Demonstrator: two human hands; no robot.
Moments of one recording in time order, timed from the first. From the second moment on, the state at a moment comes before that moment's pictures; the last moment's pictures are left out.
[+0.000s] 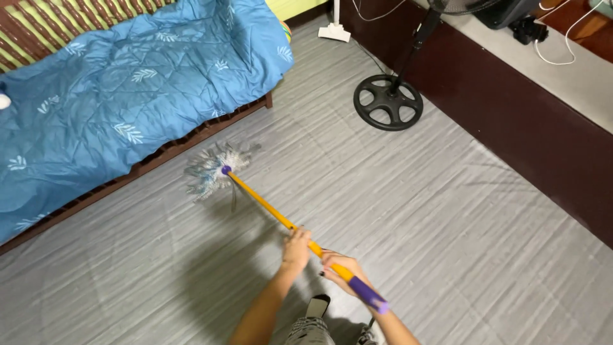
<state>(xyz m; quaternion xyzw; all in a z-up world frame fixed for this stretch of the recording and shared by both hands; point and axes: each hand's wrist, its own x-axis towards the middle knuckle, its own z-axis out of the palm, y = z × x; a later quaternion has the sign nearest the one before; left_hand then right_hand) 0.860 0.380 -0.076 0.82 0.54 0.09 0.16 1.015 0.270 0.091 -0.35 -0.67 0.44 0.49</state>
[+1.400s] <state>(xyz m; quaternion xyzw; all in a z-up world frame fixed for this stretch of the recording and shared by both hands) 1.117 0.431 -0.028 0.66 0.65 0.30 0.24 1.281 0.398 0.068 -0.46 -0.63 0.39 0.49</state>
